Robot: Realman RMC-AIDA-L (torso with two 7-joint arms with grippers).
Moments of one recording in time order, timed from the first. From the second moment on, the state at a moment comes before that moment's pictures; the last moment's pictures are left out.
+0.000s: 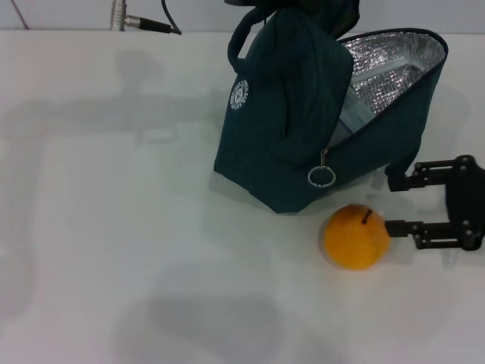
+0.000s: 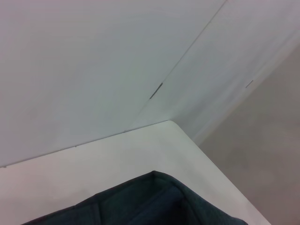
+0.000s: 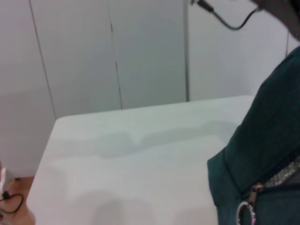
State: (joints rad) left arm -0.89 -2.04 0.95 0.98 2.06 1.43 -2.53; right arm 0.48 2.01 -0.92 -0.85 -1.91 -1.71 1.27
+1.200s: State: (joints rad) left arm -0.88 -2.04 0.94 0.98 2.05 1.43 -2.51; right arm 0.56 2.01 -1.06 -0.77 -1.92 -1.58 1.29
